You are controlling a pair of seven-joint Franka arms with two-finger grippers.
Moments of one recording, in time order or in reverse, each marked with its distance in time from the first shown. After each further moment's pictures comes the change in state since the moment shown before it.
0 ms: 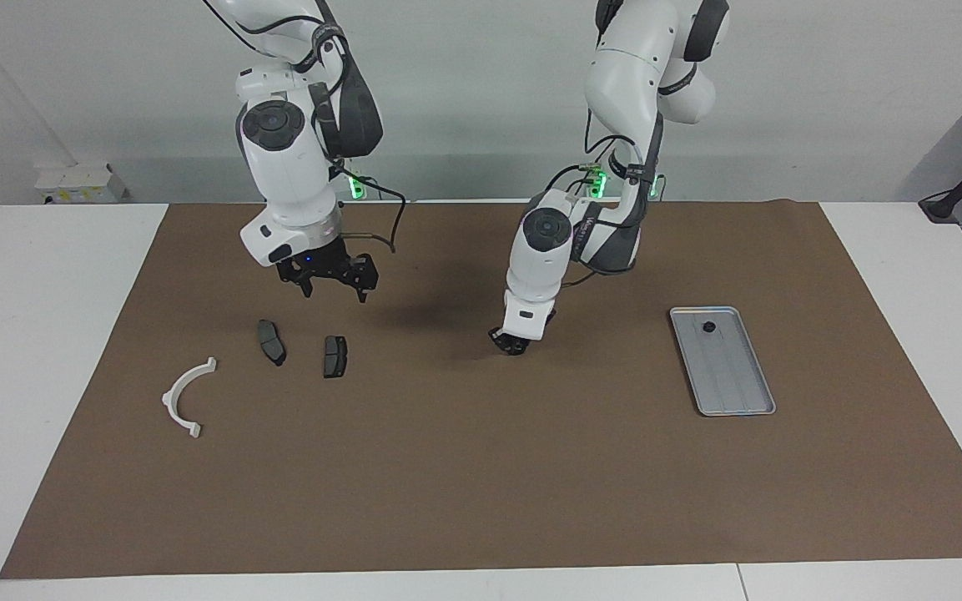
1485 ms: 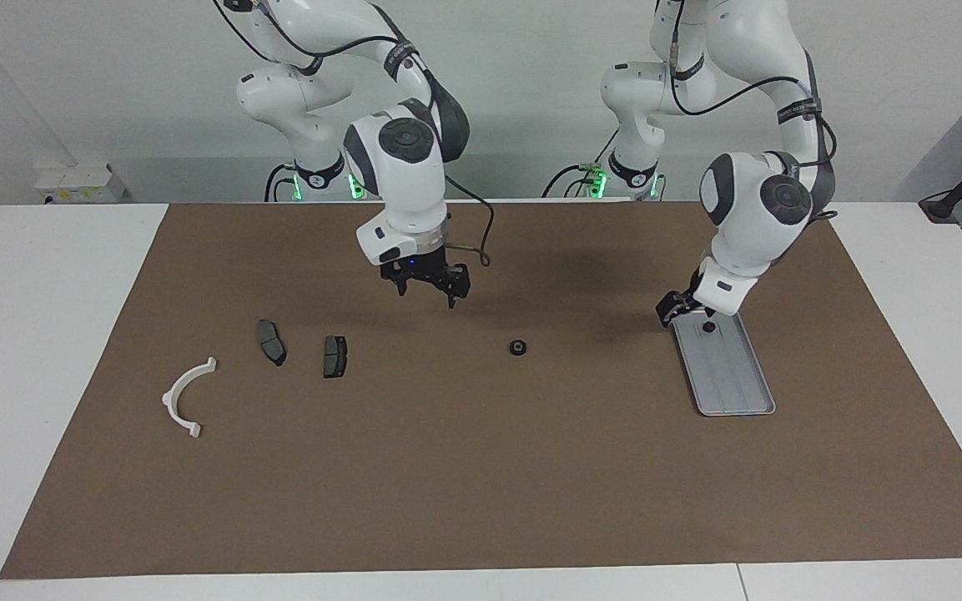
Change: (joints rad) left arm 0.567 -0.330 0.027 -0.297 0.043 -0.125 0.954; right arm 0.336 0.296 0.001 0.239 0.000 0.093 0.589
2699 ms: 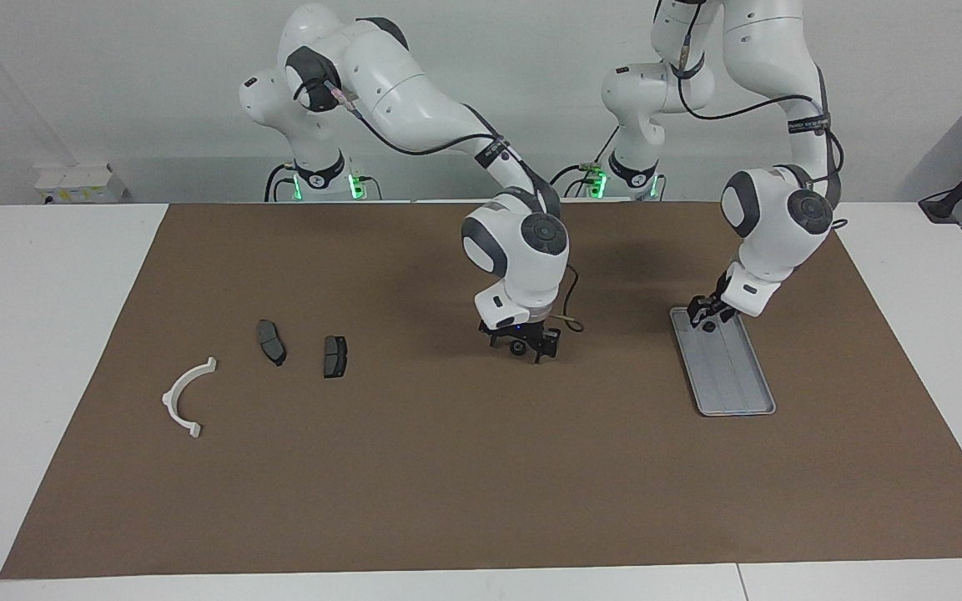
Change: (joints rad) left arm 0.055 0.000 -0.002 -0.130 0.000 0.132 0.006; right arm 0.107 0.392 -0.005 0.333 -0.075 -0.002 0.148
